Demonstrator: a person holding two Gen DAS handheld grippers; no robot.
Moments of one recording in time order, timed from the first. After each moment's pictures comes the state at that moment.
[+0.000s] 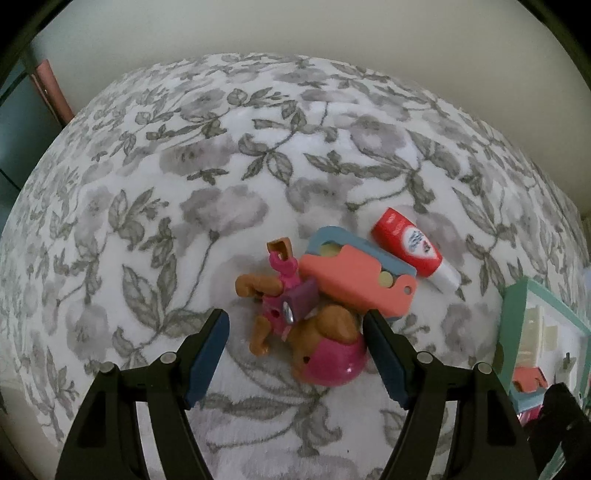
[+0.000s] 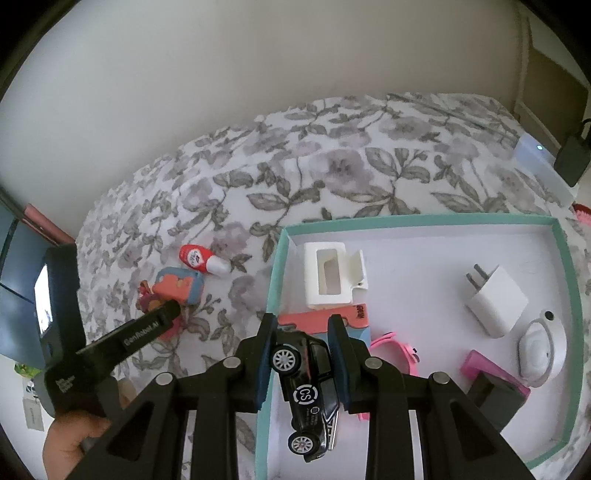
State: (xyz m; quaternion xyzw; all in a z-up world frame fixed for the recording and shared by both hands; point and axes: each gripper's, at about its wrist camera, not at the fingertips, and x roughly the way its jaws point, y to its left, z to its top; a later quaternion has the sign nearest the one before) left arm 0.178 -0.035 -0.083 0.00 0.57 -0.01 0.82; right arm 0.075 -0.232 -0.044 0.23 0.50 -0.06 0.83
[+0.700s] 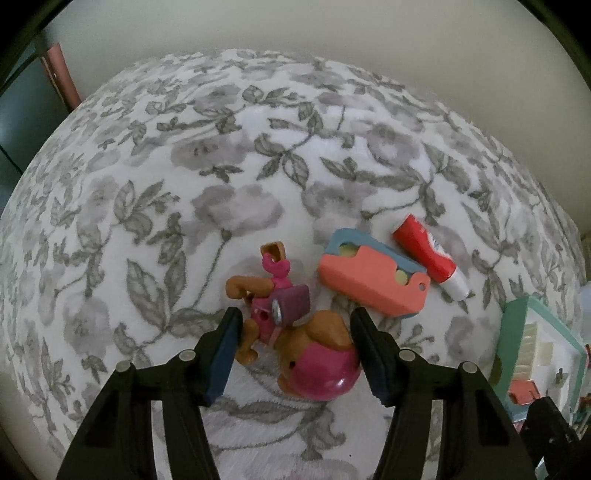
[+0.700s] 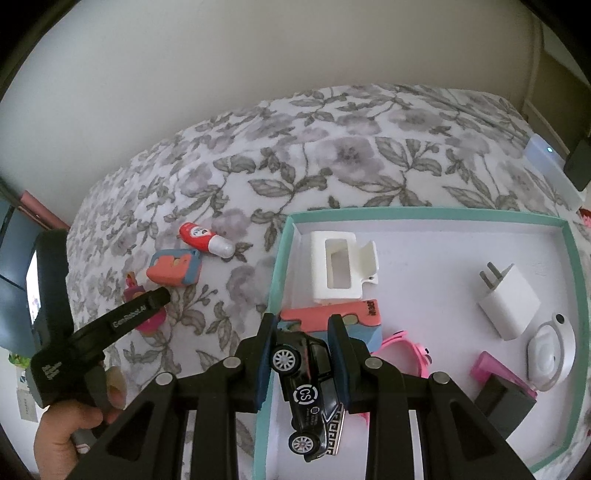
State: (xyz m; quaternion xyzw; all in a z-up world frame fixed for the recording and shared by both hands) left arm 0.177 -0.022 -0.080 -0.03 0.57 0.00 0.82; right arm 0.082 -0.225 -0.053 0.22 0.52 -0.05 0.83
